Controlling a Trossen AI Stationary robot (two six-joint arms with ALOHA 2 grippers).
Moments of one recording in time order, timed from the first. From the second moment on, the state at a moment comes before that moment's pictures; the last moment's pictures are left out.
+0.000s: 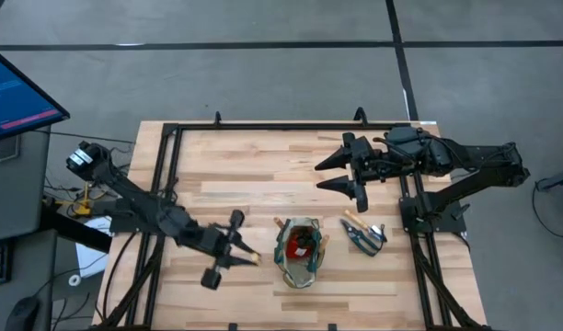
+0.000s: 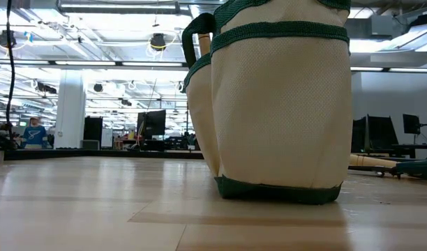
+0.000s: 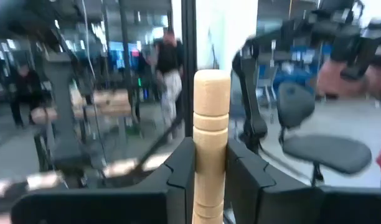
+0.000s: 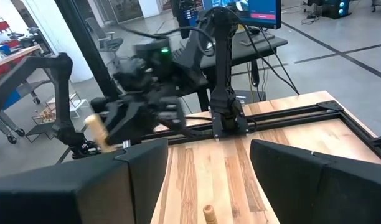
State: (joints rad) left arm -0.60 1.05 0.72 0.71 -0.24 0.12; right arm 0.12 1.18 1.39 -0.41 0.03 0.24
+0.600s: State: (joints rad) left arm -0.36 1.11 0.39 1.14 0.04 0.10; right arm 0.12 1.18 1.39 -0.41 0.03 0.25
